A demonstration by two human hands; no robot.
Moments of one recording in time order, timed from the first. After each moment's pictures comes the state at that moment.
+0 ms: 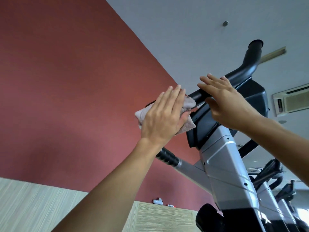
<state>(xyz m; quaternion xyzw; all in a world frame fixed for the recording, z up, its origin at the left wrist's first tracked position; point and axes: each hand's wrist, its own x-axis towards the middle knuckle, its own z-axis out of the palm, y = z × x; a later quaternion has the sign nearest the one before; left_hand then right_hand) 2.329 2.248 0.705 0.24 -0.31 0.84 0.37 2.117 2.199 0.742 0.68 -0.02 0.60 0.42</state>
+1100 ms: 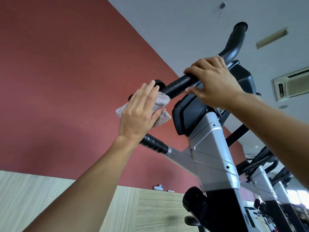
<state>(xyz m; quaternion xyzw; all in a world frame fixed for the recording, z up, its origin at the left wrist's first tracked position) 2.346 2.254 0.683 0.28 -0.34 0.82 0.37 2.097 2.197 0.752 0.64 -0.05 0.60 0.48</state>
